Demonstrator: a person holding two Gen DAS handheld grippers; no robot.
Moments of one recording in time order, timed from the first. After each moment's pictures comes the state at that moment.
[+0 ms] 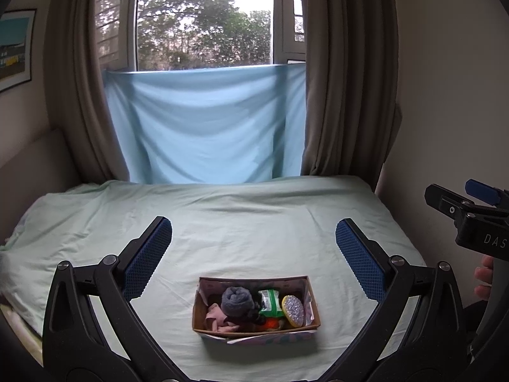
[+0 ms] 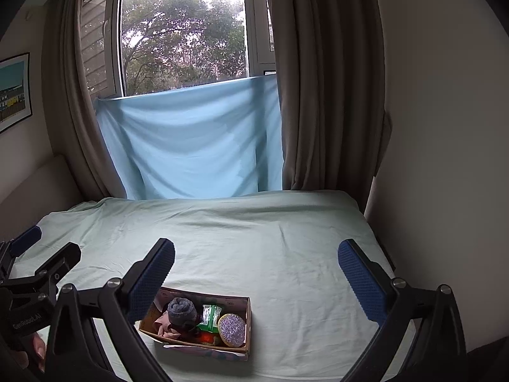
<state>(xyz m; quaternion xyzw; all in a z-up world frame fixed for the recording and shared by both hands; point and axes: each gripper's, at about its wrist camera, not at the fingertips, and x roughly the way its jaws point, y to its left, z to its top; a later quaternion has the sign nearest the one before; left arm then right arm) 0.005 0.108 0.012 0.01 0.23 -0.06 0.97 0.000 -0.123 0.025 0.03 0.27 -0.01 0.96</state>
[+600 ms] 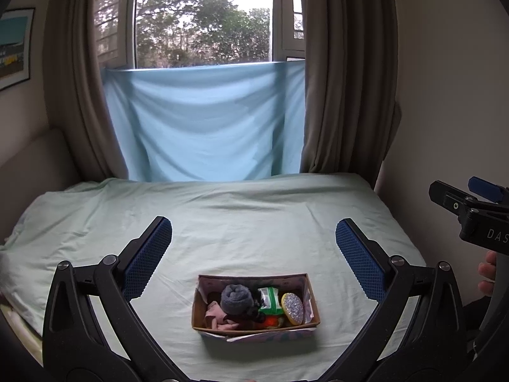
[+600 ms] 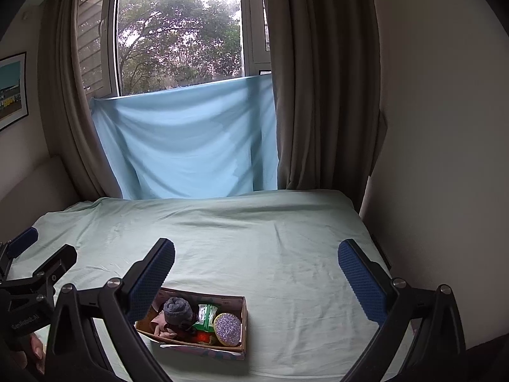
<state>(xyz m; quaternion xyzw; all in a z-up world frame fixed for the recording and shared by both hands) 0.006 0.109 0.008 0.01 0.24 -0.06 0.97 -0.002 -0.123 0.028 0.03 0.27 -0.02 0.96</state>
